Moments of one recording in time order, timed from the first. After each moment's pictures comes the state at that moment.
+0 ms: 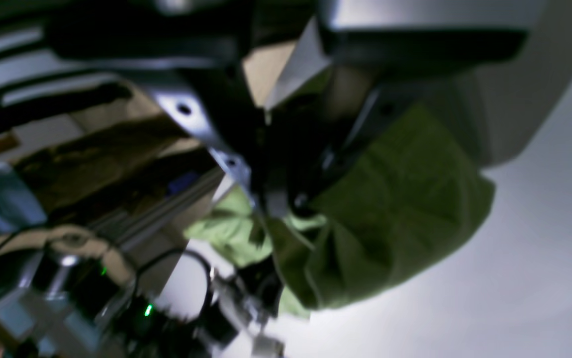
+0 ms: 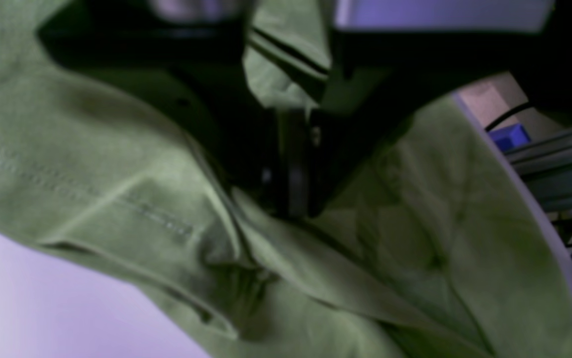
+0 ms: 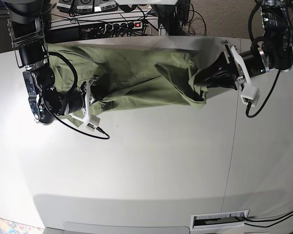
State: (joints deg) left arm 18.6 -17.5 -15.8 110.6 -82.8 -43.3 67.1; right arm 15.8 32.3 -20.5 74.1 55.8 40.4 -75.2
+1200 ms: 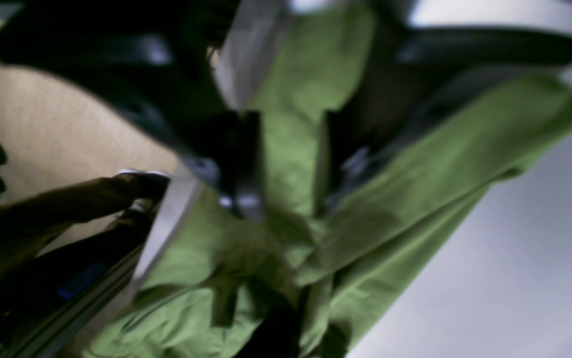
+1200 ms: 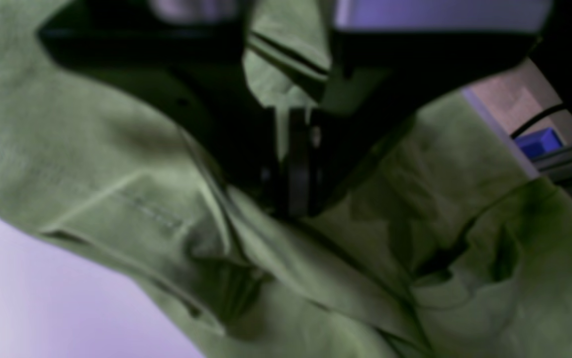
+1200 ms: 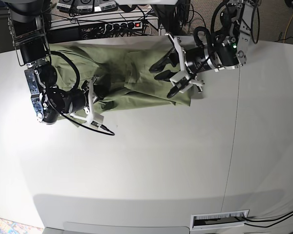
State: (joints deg) left arm 15.3 -12.0 10.8 110.0 -30.9 -43.1 44.6; right arm 14.9 32.2 -19.5 79.8 52.2 40.1 -76.0
